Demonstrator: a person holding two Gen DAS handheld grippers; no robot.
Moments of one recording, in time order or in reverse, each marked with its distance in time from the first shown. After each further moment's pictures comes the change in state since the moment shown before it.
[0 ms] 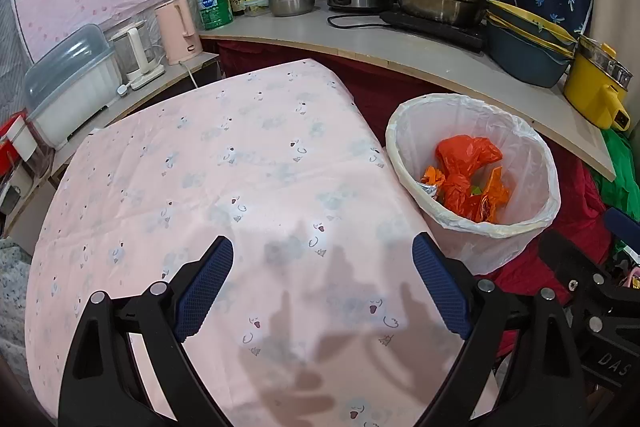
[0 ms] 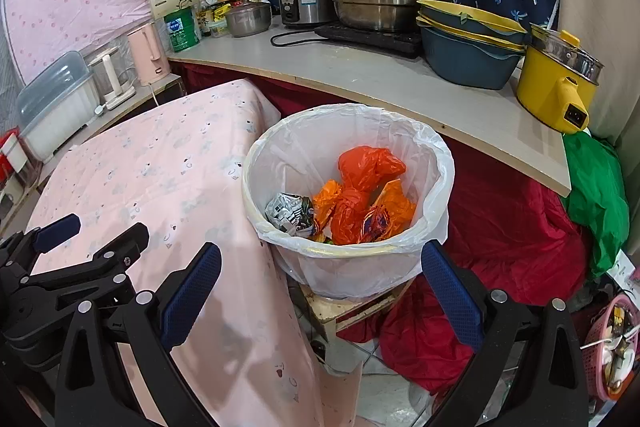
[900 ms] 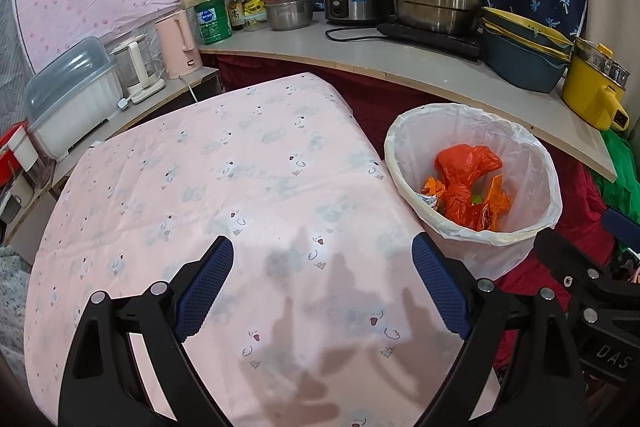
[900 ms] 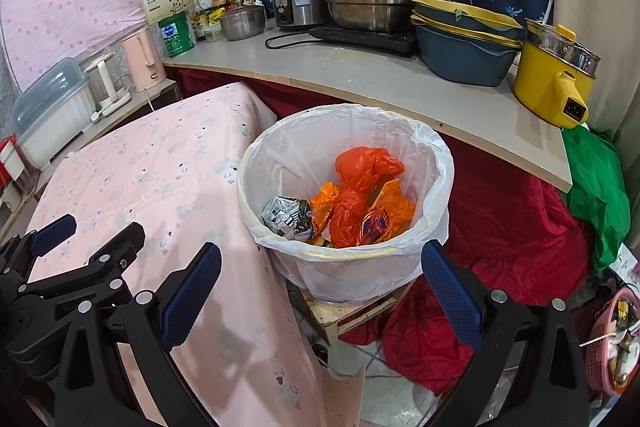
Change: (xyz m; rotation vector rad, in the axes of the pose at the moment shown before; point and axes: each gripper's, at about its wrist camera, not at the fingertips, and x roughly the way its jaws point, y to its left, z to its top) left arm 0.000 -0.003 0.000 0.016 -0.055 0.003; right arm 0.003 -0.002 -0.002 0.026 -0.012 -0.009
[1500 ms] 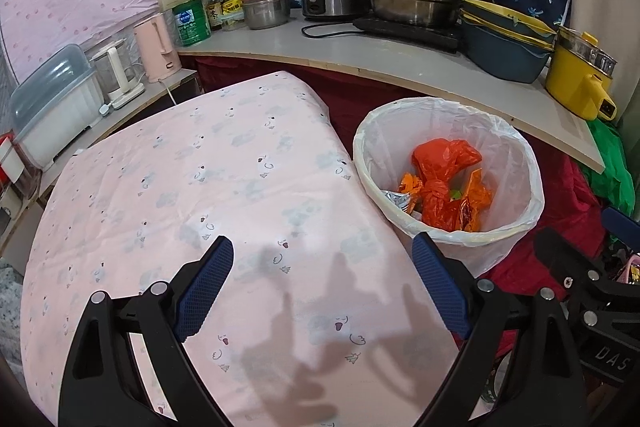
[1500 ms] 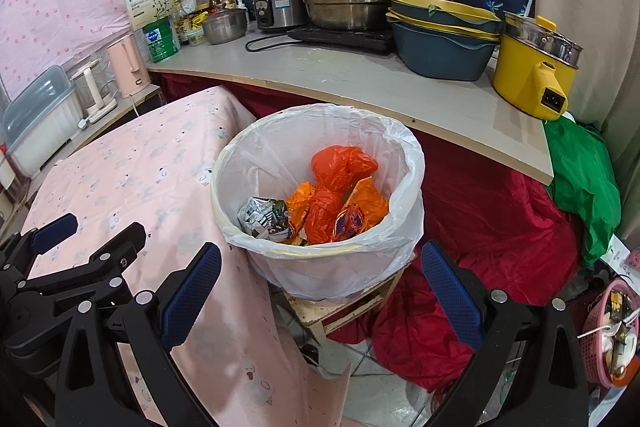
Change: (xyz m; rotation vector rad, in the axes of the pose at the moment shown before) left arm 0.005 -0.024 0.004 0.038 0.016 -0.047; right arm -0.001 -0.023 -0.002 0.031 0.000 -0.039
